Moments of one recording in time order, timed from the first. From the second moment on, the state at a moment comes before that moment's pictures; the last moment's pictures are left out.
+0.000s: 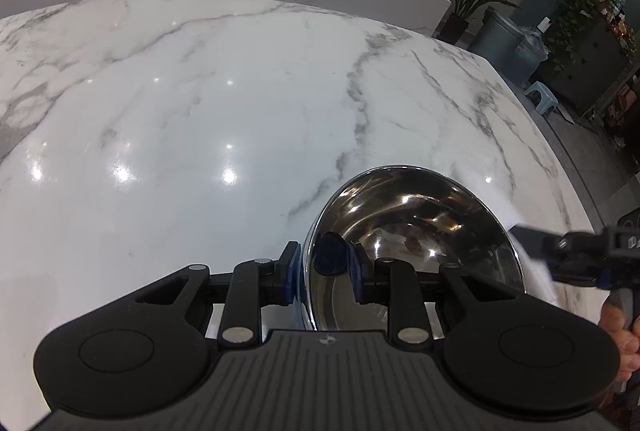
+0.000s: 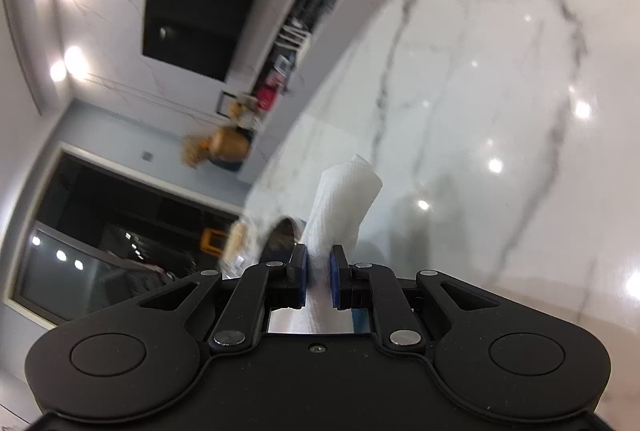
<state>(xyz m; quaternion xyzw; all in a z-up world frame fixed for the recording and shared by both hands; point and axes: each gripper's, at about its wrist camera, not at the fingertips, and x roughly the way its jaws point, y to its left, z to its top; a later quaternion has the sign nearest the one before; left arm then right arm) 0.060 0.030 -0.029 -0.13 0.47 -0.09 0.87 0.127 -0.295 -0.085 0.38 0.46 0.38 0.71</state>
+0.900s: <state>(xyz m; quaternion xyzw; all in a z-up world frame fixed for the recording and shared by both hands) 0.051 0.030 -0.014 -0.14 0.44 -0.09 0.88 0.091 -0.278 -0.039 0.11 0.41 0.24 0.87</state>
